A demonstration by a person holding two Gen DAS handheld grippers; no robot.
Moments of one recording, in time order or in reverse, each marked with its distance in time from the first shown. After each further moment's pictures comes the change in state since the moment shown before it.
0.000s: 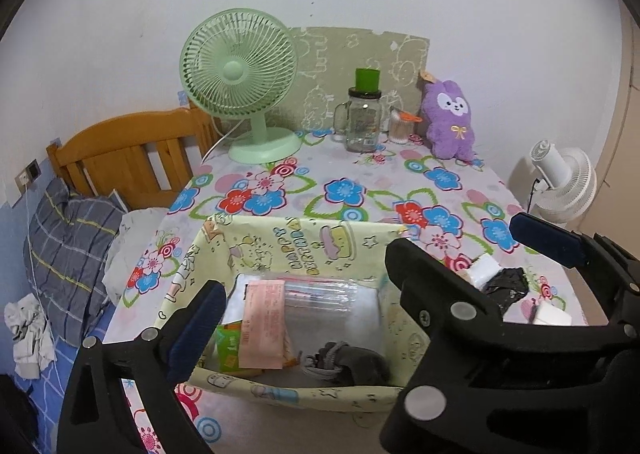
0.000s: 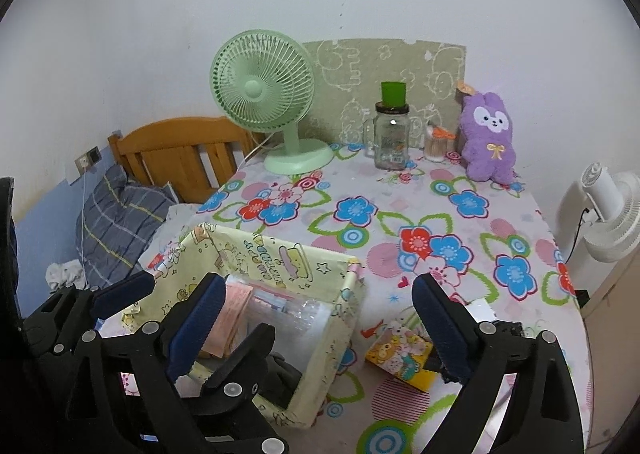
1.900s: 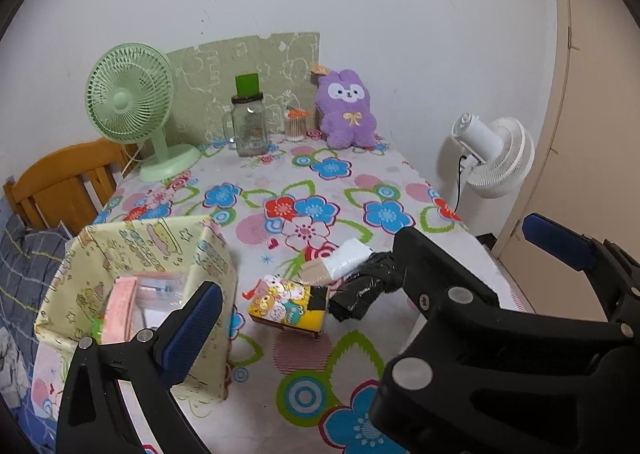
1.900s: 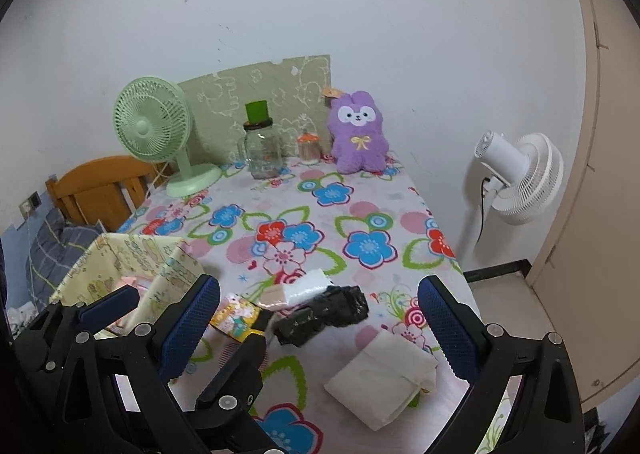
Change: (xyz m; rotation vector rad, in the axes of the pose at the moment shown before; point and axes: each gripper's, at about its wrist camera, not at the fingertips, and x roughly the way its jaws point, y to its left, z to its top) left arm -0.002 -0.147 -0.029 0.123 -0.029 -0.139; right arm -0.074 -0.128 -0.055 0.145 -0.085 -0.244
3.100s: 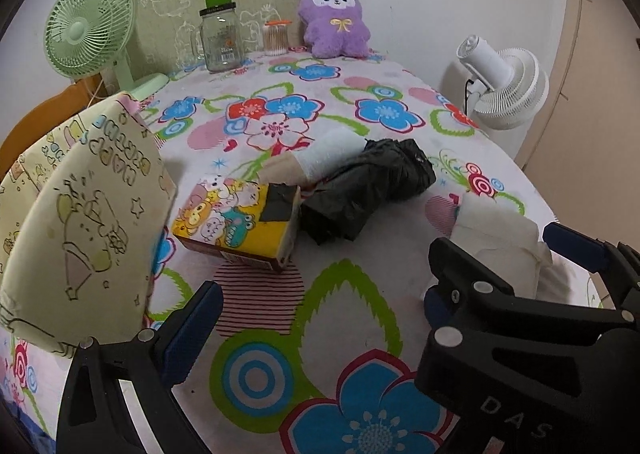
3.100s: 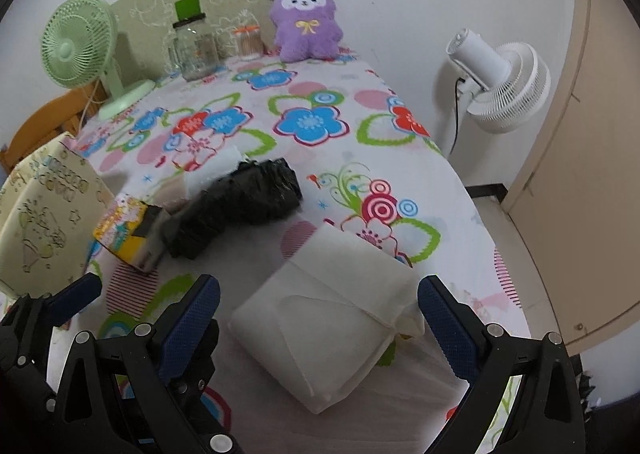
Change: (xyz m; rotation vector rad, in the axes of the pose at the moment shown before) left arm 0.089 -0.017 -0.058 0.022 0.210 -0.020; right arm 0.089 -0.046 -0.074 0.056 0.291 -0.132
